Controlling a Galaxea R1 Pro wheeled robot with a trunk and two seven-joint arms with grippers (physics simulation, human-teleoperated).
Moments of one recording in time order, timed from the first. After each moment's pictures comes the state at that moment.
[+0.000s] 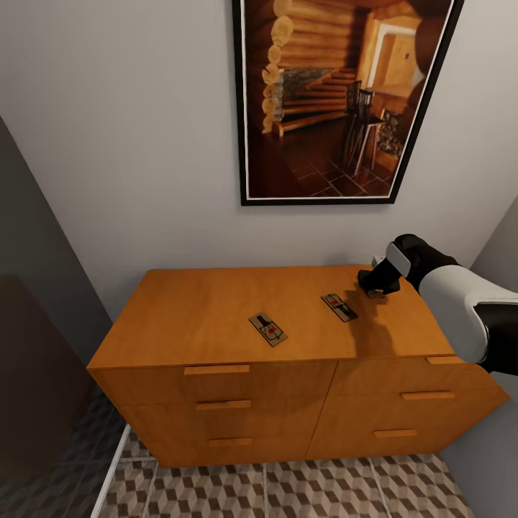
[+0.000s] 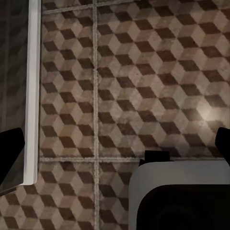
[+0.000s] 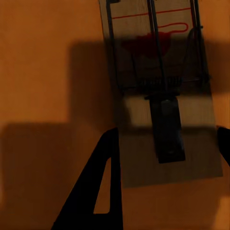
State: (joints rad) left arm -0.13 0.03 -0.12 0.07 0.05 -0.71 0.18; right arm -1.52 -0.17 0.06 -0.15 -0.11 0.98 0.06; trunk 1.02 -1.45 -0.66
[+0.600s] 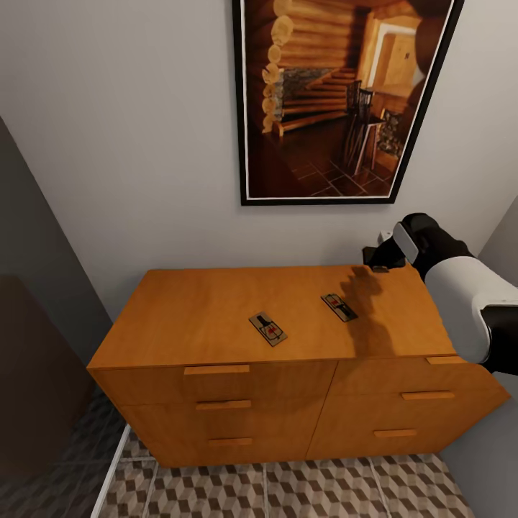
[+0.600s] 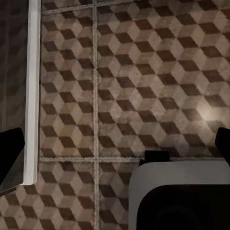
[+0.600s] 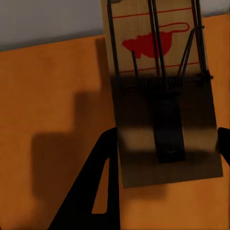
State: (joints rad) left arm -0.13 0.03 -0.12 0.07 0.05 -0.71 0.18; right arm -1.52 -0.18 0.06 -0.34 -0.10 0.98 0.05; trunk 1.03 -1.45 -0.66
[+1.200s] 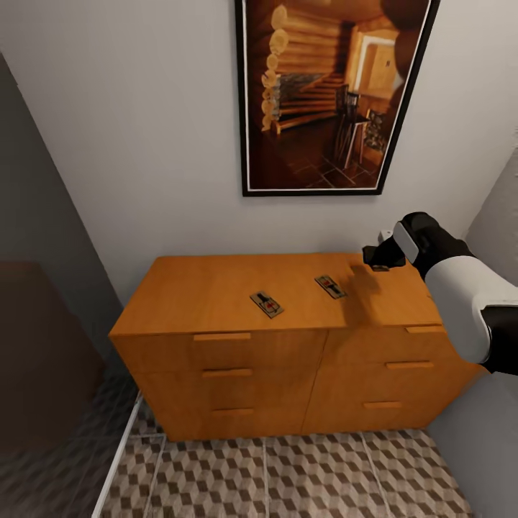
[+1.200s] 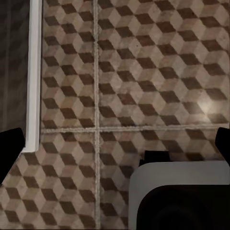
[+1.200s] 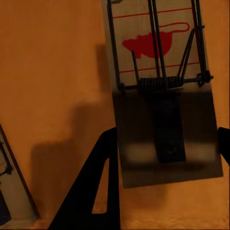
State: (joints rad) left arm -0.13 0.03 -0.12 0.07 0.05 -0.71 0.18; right arm -1.52 -0.18 0.06 -0.35 -0.10 0.98 0.05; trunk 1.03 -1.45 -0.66
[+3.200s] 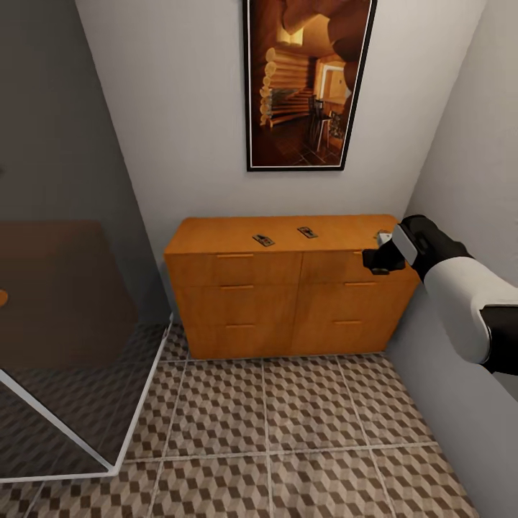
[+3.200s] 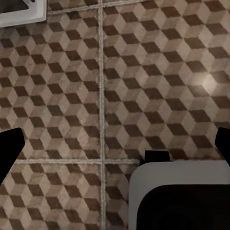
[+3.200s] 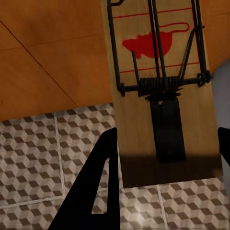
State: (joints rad) left arm -0.13 0.03 -0.12 0.07 0.05 -0.71 0.18; right arm -1.52 -0.18 0.06 -0.32 -0.10 0.98 0.05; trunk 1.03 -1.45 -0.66
